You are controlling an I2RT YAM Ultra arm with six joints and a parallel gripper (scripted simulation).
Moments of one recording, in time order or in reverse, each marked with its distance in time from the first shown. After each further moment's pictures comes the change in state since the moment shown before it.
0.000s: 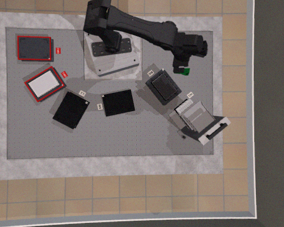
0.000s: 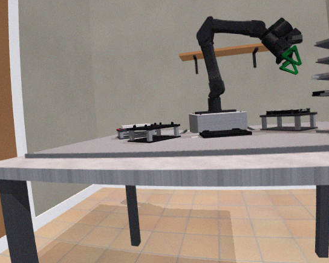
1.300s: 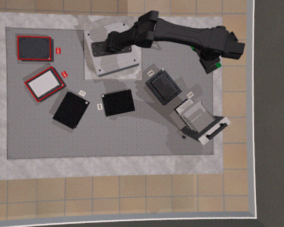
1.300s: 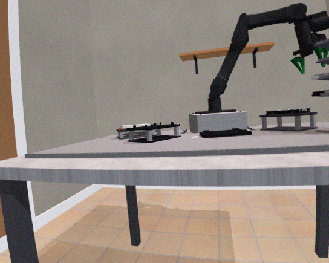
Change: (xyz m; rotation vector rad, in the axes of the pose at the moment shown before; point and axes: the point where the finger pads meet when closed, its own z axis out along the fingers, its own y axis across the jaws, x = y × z) arm -0.056 0.035 0.031 -0.348 0.347 -0.628
